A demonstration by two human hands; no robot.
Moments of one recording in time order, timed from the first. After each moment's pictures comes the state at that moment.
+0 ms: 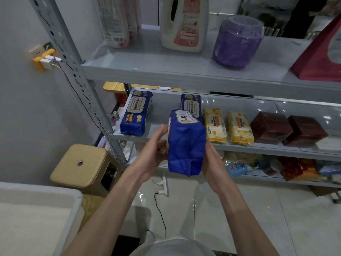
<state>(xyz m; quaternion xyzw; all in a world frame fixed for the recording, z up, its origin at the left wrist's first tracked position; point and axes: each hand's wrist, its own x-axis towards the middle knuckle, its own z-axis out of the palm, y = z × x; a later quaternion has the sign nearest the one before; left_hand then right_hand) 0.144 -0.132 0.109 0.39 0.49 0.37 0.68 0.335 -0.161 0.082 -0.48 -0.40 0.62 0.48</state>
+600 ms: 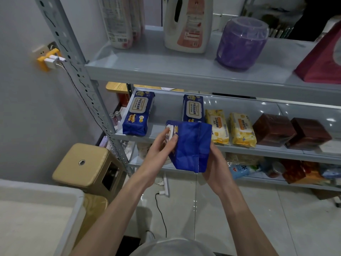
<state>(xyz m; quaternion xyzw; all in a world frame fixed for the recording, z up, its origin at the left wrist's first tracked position) 0.149 -0.143 0.102 0.45 0.48 0.41 0.63 0.334 -0.160 0.076 -0.44 -0.32 0.66 0.53</state>
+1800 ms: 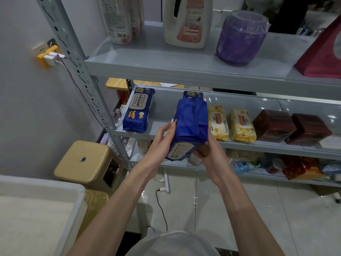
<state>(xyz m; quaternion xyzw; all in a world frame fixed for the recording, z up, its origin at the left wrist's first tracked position) 0.159 -0.141 0.121 0.45 0.55 0.36 0.61 0.324 -0.155 0.096 -0.53 -0.37 0.58 0.49</state>
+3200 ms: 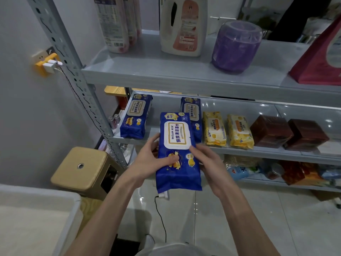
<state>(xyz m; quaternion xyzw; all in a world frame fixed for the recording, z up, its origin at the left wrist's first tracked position) 0.132 -0.139 0.111 0.47 0.54 0.34 0.62 0.335 -0.161 0.100 -0.57 -0.34 0.61 0.44</state>
